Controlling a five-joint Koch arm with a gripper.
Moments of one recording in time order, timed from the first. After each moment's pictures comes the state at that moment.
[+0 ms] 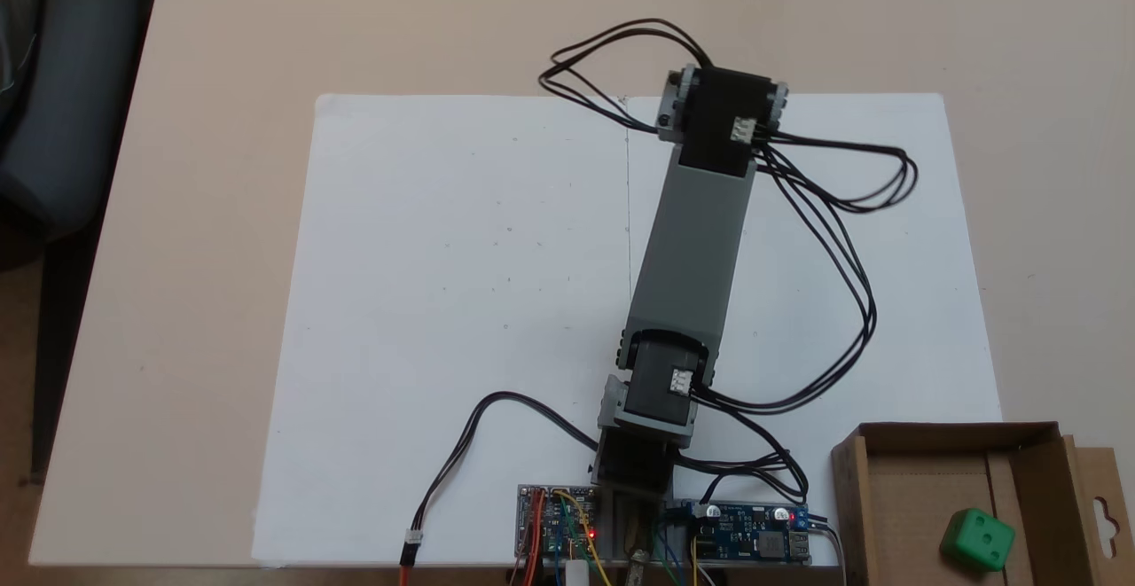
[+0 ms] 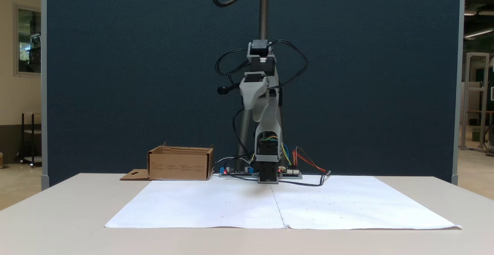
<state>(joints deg) 11.0 95.3 60.2 81.4 2.8</state>
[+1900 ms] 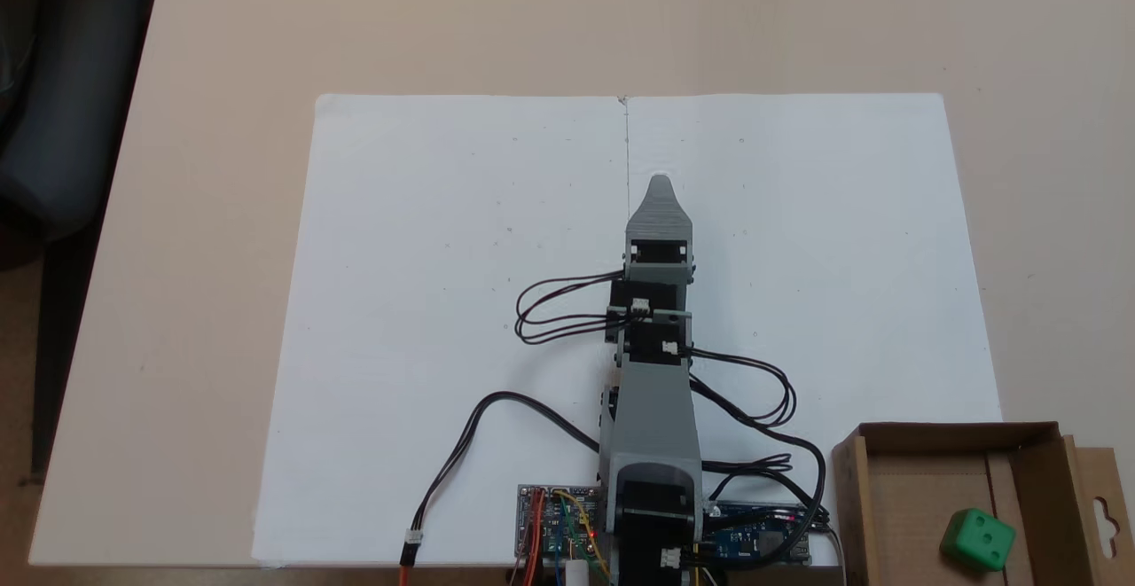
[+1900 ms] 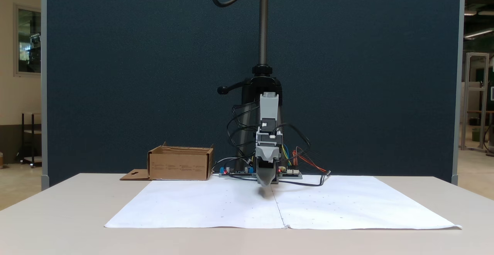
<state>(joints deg) 3.8 129.3 167.5 -34.1 -4.1</state>
